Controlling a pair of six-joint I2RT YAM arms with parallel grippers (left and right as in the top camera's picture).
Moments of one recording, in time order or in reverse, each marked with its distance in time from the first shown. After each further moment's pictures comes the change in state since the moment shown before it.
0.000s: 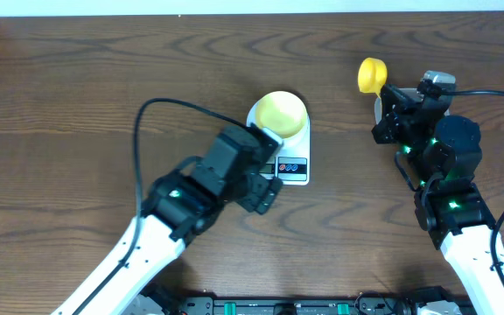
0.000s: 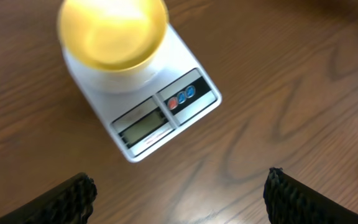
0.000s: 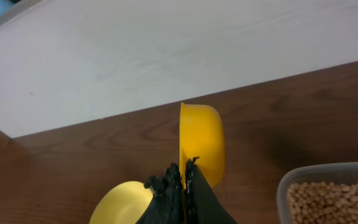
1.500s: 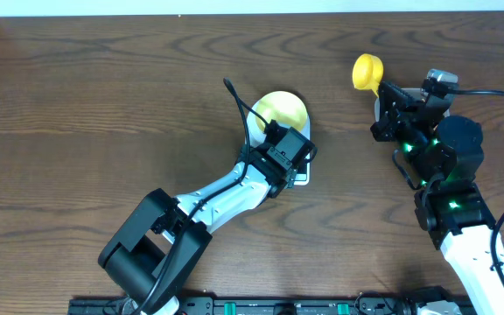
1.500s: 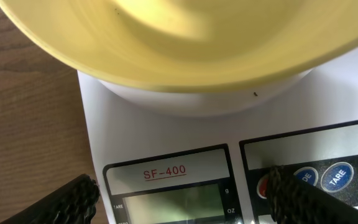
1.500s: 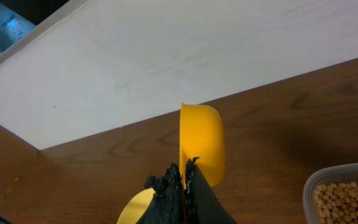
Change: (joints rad) left arm -0.109 0.636 0.003 0.351 -0.431 -0.401; right arm 0.002 0.000 0.000 0.037 -0.041 0.106
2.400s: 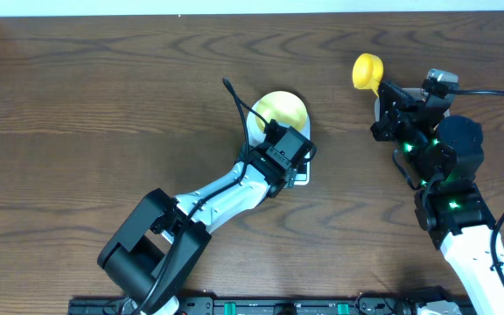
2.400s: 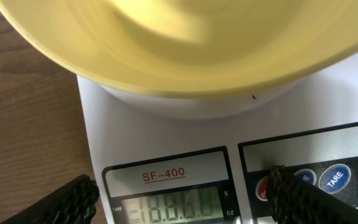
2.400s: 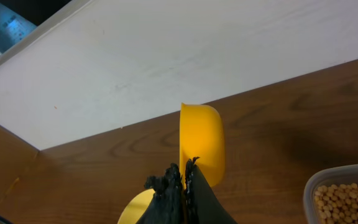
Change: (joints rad) left arm 0.004 -0.003 -0.001 0.010 0.007 0.003; right arm 0.000 0.000 0.000 0.004 -0.003 0.000
